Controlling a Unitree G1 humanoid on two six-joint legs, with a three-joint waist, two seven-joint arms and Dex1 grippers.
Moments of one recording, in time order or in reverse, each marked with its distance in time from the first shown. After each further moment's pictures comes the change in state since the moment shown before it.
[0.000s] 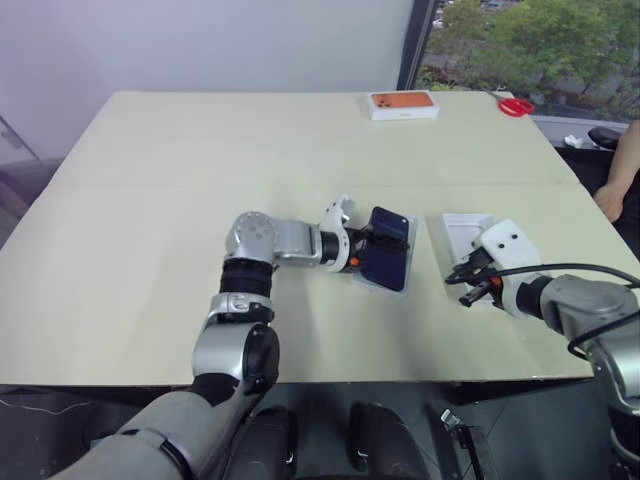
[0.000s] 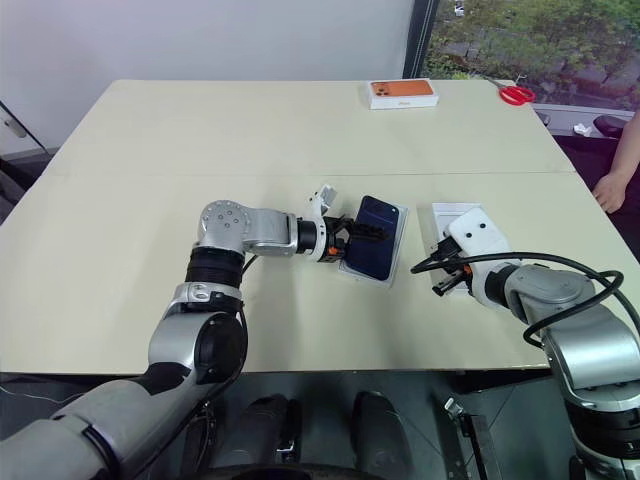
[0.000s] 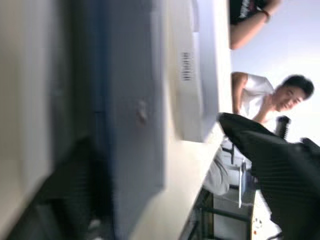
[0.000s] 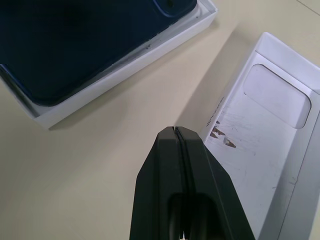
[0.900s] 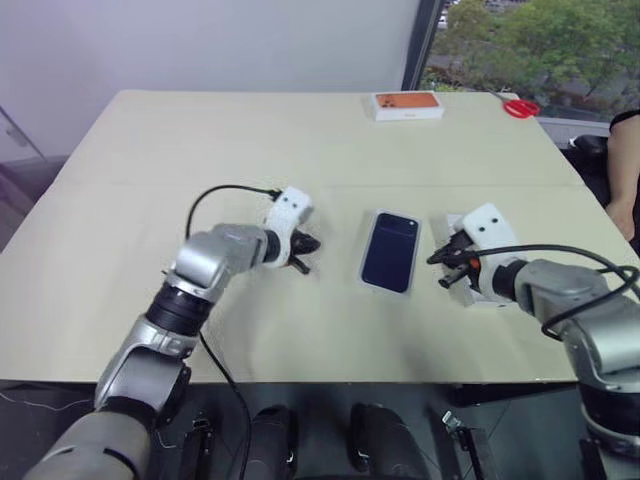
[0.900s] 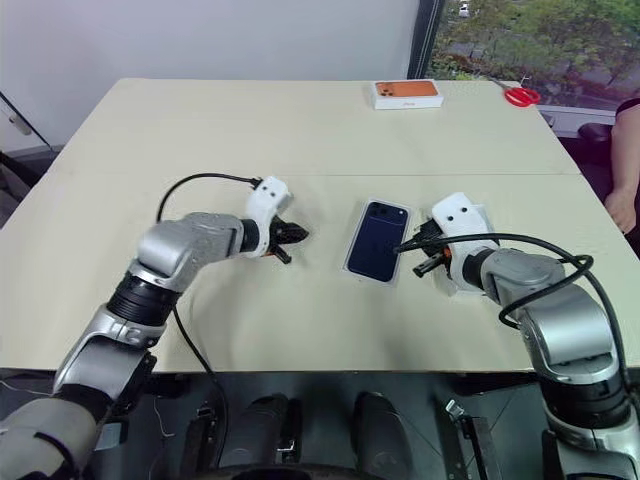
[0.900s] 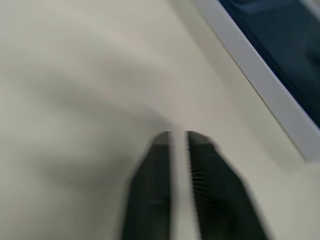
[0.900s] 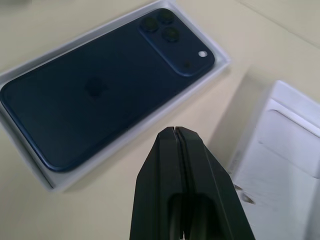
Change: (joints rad) left arm 0.244 0.504 -0.765 -0.485 0.494 -0.577 -0.529; right arm -0.144 0.104 0.100 0.091 0.023 0.018 -0.114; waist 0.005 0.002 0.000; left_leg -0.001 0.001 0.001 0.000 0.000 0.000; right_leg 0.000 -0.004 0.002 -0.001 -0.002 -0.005
